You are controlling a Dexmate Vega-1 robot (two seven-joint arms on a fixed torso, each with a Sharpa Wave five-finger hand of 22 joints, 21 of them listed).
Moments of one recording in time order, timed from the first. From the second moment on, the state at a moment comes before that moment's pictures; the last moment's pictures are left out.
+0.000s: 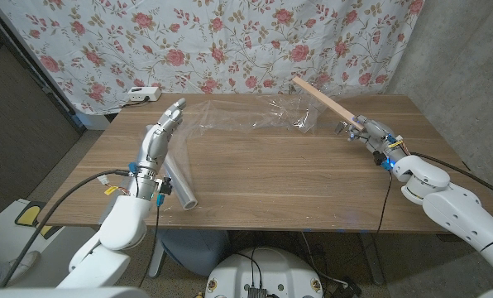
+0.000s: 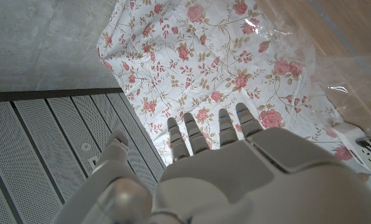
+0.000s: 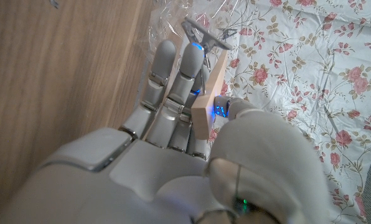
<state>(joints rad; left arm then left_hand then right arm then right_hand) 1.56 0.58 0.00 -2.03 -0.12 -0.46 0.32 0.15 0.03 0.54 -0.16 0.18 0.28 -0.22 0.19 0.18 0.25 -0.12 0.22 0.19 0.11 0.13 0.20 0.17 0.07 0.21 0.20 0.17 -1.25 -0.78 -0.07 -1.85 0.86 0.00 -0.13 0.91 0.16 0.50 0.05 0.86 0.71 0.05 0.21 0.64 0.83 -0.05 0.82 1.16 1.14 -0.21 0.63 1.16 0.73 -0.07 1.42 0.17</state>
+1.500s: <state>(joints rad) 1.51 0.57 -0.06 -1.96 -0.06 -0.39 0.35 0.16 0.02 0.54 -0.16 0.18 0.29 -0.20 0.19 0.18 0.27 -0.10 0.22 0.19 0.14 0.12 0.19 0.17 0.12 0.19 0.20 0.17 -1.22 -0.77 -0.08 -1.83 0.86 0.00 -0.14 0.90 0.16 0.50 0.05 0.86 0.71 0.05 0.21 0.64 0.84 -0.05 0.81 1.16 1.14 -0.21 0.63 1.16 0.73 -0.07 1.42 0.17</state>
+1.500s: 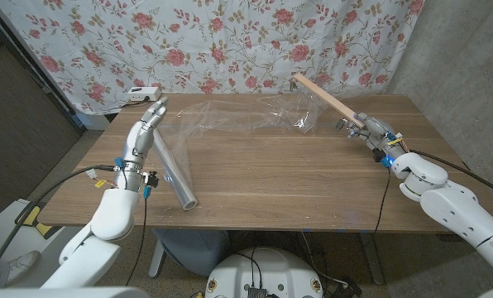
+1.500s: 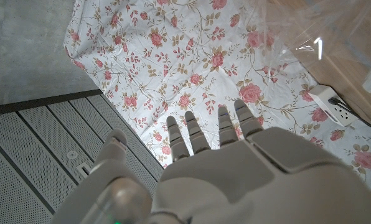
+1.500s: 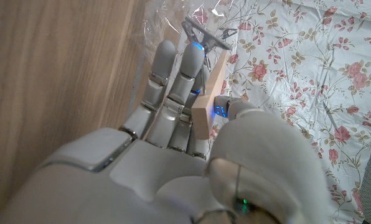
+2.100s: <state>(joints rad) 1.49 0.61 -0.09 -1.97 -0.02 -0.32 0.35 0.19 0.05 0.55 -0.15 0.18 0.29 -0.19 0.19 0.18 0.28 -0.09 0.22 0.19 0.09 0.03 0.18 0.17 0.10 0.16 0.19 0.17 -1.23 -0.78 -0.07 -1.84 0.86 0.02 -0.14 0.90 0.16 0.50 0.05 0.86 0.71 0.05 0.21 0.64 0.84 -0.05 0.81 1.16 1.14 -0.21 0.63 1.17 0.73 -0.07 1.42 0.17</state>
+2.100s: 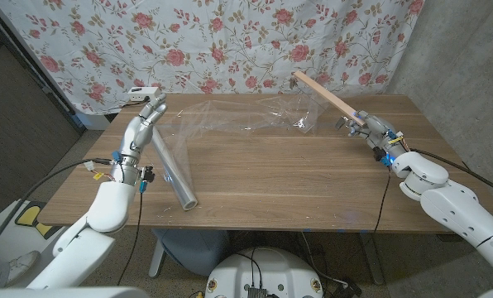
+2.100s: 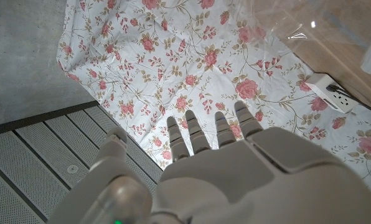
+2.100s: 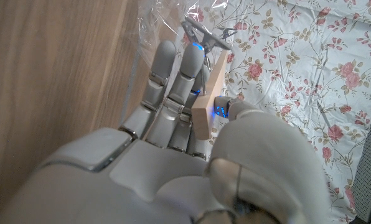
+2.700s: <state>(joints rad) 1.47 0.66 -0.09 -1.95 0.03 -0.27 0.35 0.18 0.06 0.55 -0.14 0.18 0.29 -0.18 0.19 0.18 0.28 -0.09 0.22 0.19 0.08 -0.02 0.18 0.17 0.10 0.14 0.19 0.17 -1.24 -0.78 -0.05 -1.86 0.86 0.02 -0.14 0.89 0.16 0.50 0.05 0.86 0.71 0.05 0.21 0.64 0.84 -0.05 0.81 1.16 1.15 -0.21 0.63 1.17 0.73 -0.07 1.42 0.17</state>
